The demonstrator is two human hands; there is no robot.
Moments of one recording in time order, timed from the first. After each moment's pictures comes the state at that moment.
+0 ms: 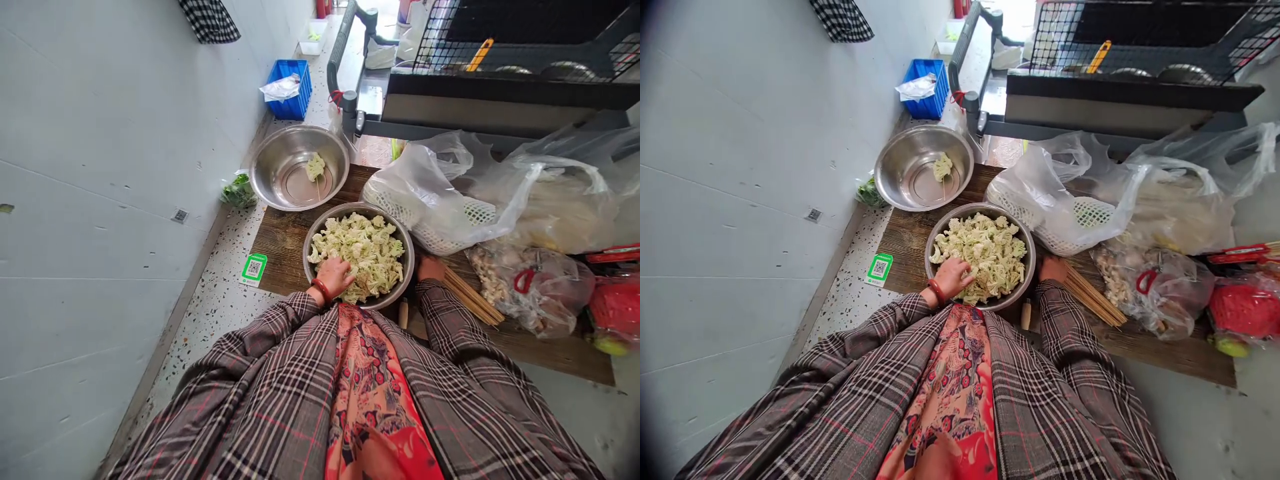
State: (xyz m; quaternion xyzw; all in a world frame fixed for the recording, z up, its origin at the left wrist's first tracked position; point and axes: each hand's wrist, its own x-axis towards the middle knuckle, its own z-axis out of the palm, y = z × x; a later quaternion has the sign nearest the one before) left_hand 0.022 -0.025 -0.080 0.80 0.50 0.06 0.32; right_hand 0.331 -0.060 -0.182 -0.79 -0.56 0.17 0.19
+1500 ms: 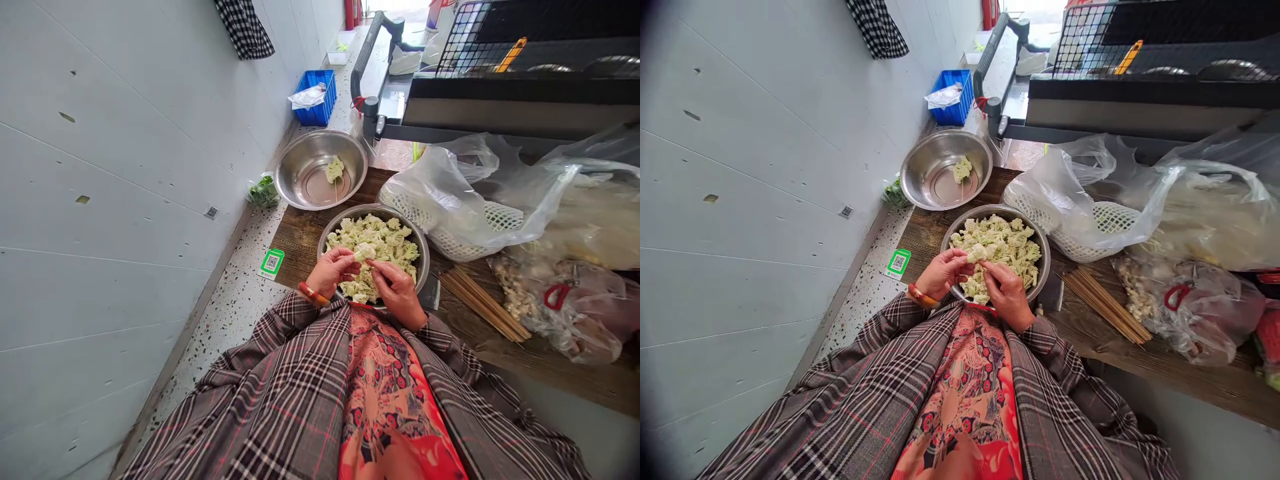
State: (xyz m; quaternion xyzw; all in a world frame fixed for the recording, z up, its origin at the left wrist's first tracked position) left_hand 0.014 -0.037 0.008 0.26 0.51 0.33 0.75; right_hand 0.183 -0.090 -0.014 -0.52 -0.64 0.36 0.44
